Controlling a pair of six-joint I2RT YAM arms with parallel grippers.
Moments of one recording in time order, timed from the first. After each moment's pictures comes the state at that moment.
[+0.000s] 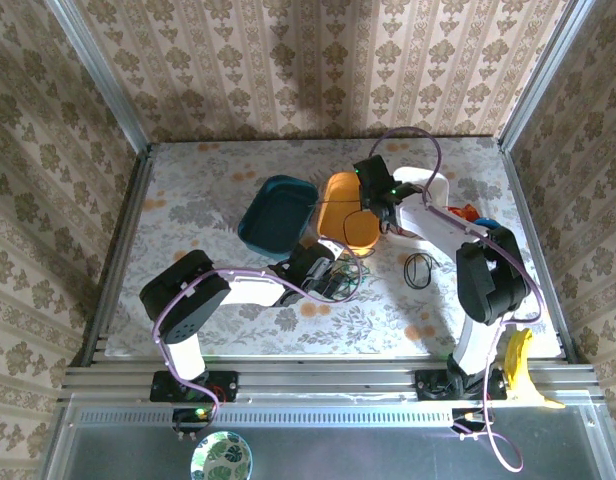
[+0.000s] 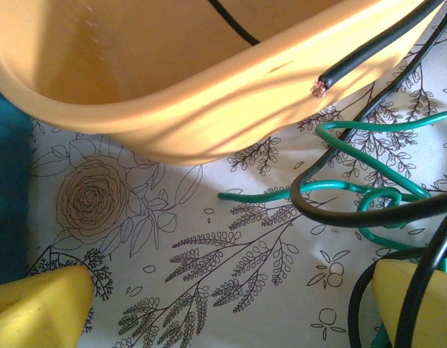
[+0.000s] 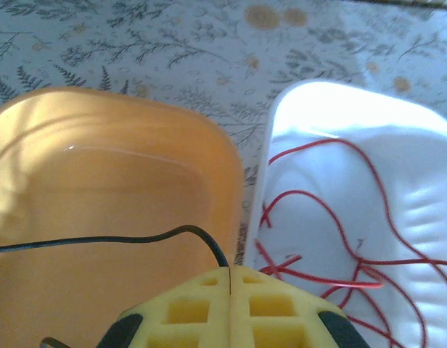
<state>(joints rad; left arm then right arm) -0.98 1.78 0.83 0.16 -0.33 -0.08 0.43 1.79 1.37 -0.42 0.51 0.28</state>
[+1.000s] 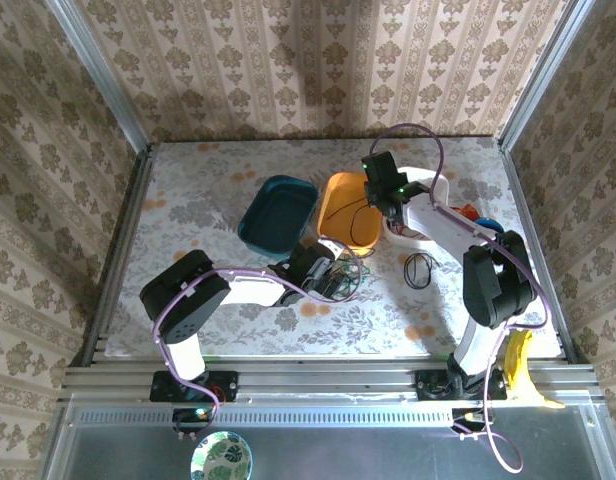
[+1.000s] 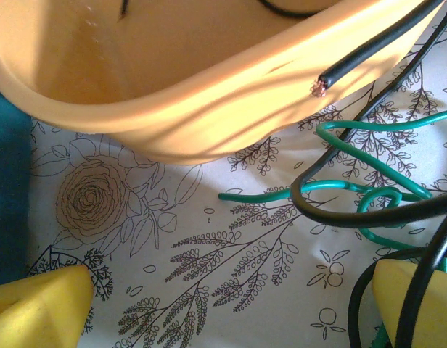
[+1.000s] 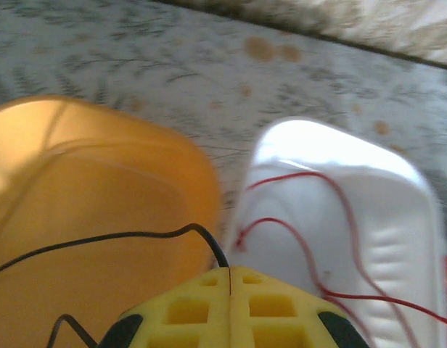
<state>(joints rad) -0.98 1.78 0.83 0.16 -0.33 -0.08 0.41 1.77 1.36 -0.37 0.45 0.12</state>
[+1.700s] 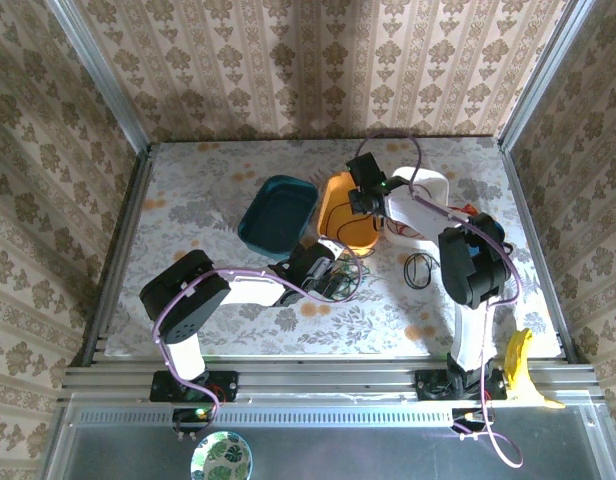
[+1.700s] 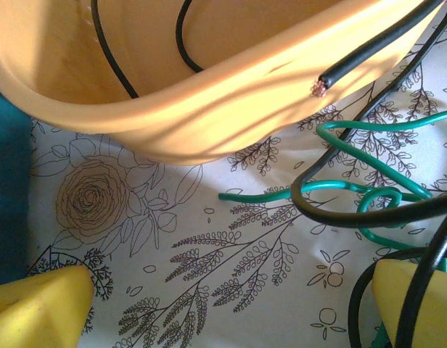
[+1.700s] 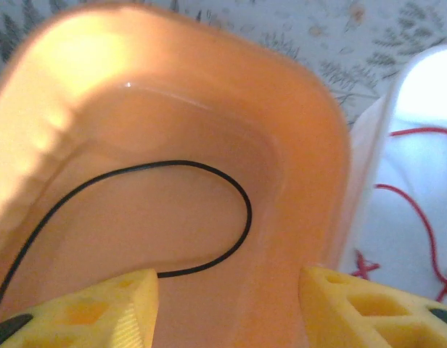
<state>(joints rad) -0.98 1.78 0.83 0.16 -0.33 -0.08 0.42 1.90 1.47 -0.51 0.31 0.19</state>
